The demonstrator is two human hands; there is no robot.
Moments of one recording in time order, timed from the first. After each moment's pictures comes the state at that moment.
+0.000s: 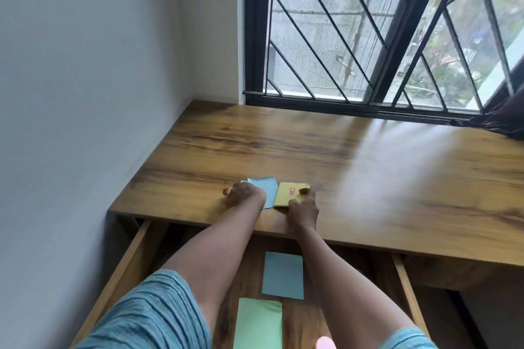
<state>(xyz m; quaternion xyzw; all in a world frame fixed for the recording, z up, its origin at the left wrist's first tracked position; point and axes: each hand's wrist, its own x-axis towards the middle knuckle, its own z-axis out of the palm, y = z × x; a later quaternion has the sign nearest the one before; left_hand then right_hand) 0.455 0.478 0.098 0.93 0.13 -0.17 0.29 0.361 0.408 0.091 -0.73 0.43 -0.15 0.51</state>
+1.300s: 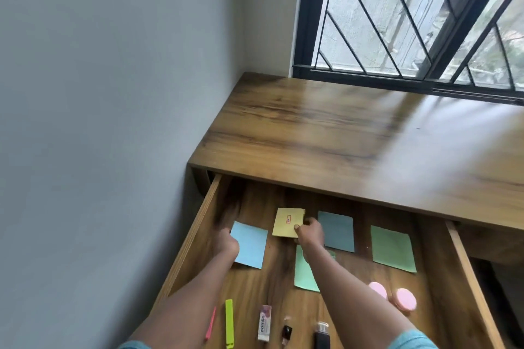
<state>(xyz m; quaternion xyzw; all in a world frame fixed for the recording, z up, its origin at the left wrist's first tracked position) 0.361 0.721 0.003 0.88 0.16 -0.24 0.39 0.316 0.546 -0.005 -0.68 0.47 0.00 0.56</state>
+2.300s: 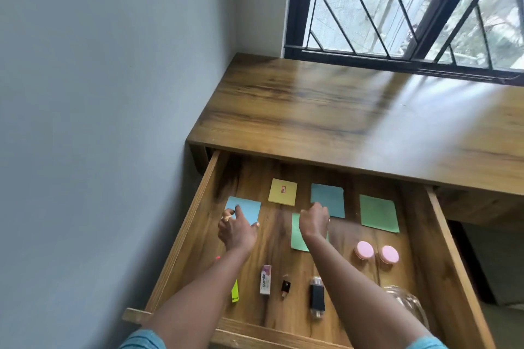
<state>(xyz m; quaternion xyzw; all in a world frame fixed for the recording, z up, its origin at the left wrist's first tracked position) 0.296 0.715 0.011 0.96 0.02 -0.17 0.22 0.258 0.573 0.028 -0.80 0.47 -0.04 0.37</state>
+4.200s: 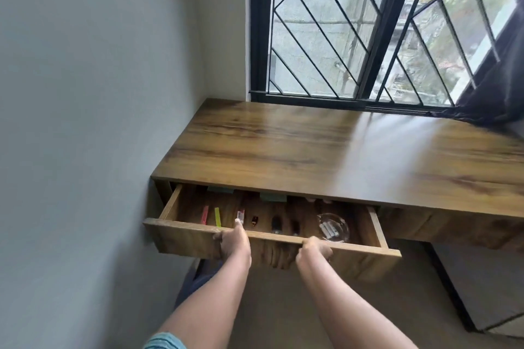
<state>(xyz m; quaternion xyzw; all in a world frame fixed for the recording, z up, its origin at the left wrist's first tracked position) 0.269 0.614 0.052 0.74 0.28 -0.15 0.59 0.174 0.515 0.108 -0.39 0.57 -0.16 0.70</state>
